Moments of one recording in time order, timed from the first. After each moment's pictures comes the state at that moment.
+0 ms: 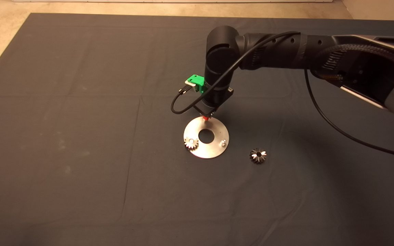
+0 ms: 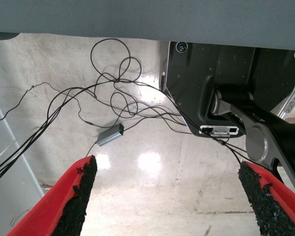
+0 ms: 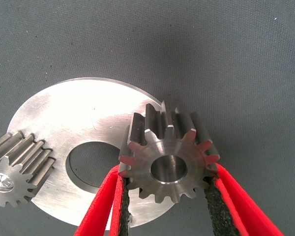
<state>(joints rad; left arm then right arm) -0.49 1.31 -0.34 0.00 1.52 -1.03 0.40 3.01 -1.59 -0.29 -1.52 0.70</state>
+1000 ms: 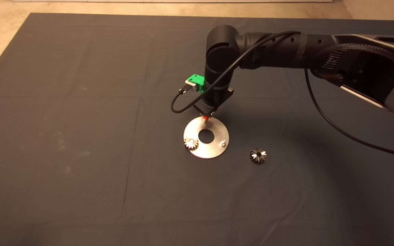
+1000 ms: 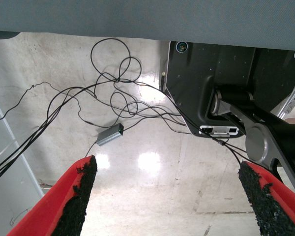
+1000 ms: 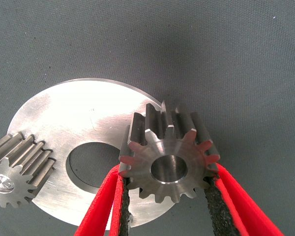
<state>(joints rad) -0.49 1.30 -0.34 0.00 1.52 -1.03 0.40 3.01 -1.59 -0.27 -1.52 0.70</state>
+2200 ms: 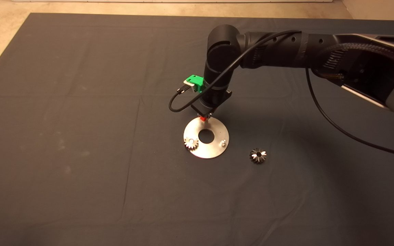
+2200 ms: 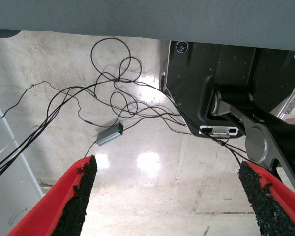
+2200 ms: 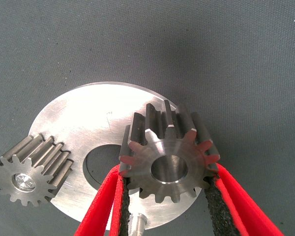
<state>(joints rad) -0.49 1.30 -0.34 0.00 1.52 -1.03 0.40 3.00 -1.59 -0.22 -1.47 0.70</state>
